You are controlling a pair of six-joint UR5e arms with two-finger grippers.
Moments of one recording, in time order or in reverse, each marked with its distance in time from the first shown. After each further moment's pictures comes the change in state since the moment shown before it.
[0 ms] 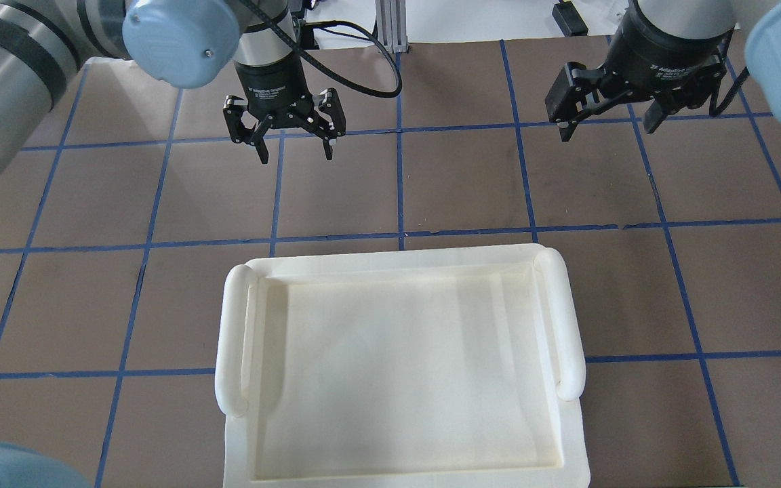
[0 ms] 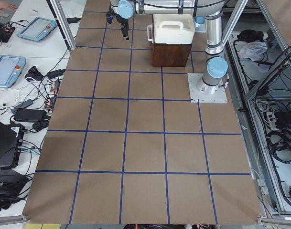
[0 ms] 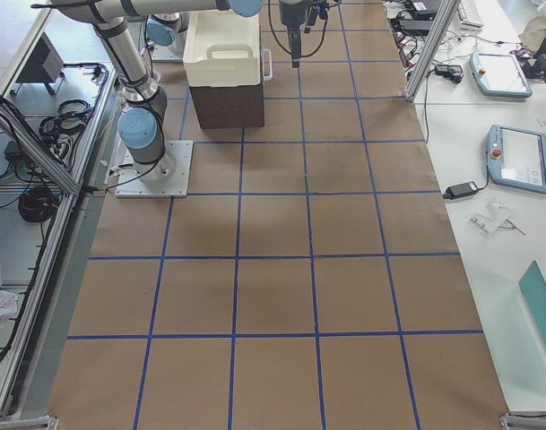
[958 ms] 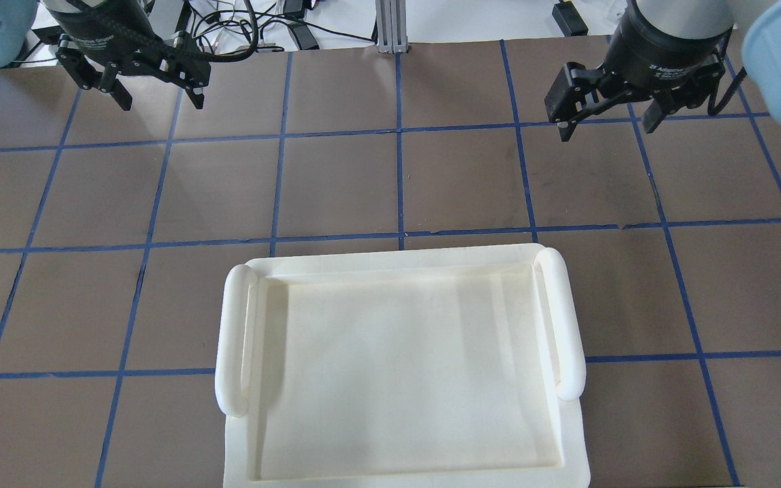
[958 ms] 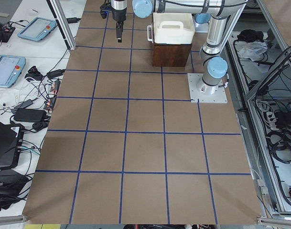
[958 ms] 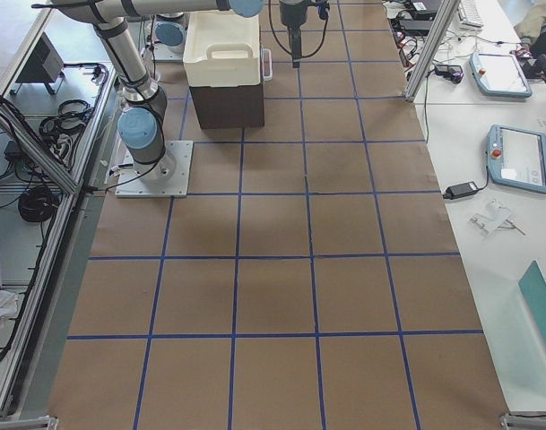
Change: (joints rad) left arm 0.192 0.195 -0.070 0.070 0.073 0.204; right arm 0.000 0.004 0.000 -0.005 -0.002 -0.001
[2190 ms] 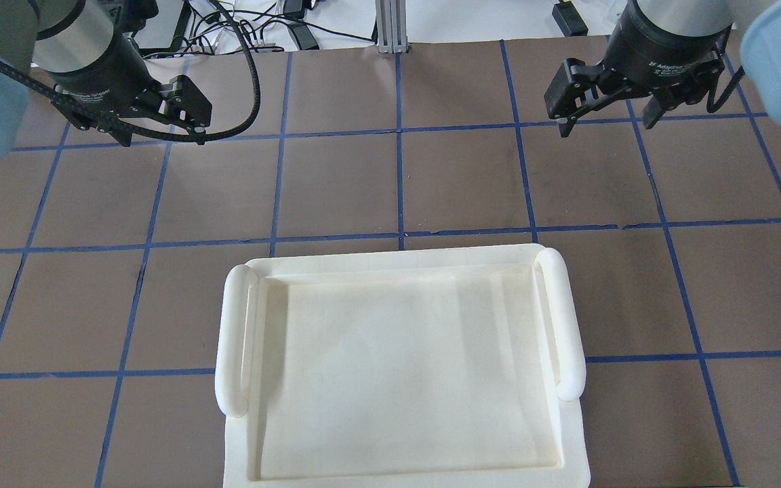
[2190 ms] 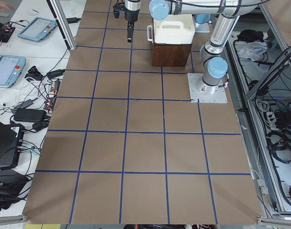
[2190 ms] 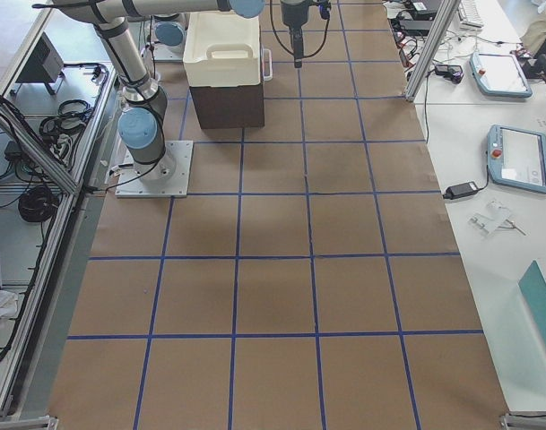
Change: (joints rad) left arm -0.005 0.143 -0.195 0.117 -0.015 -0.003; right arm -0.001 0.002 0.000 -0.015 0.001 0.001
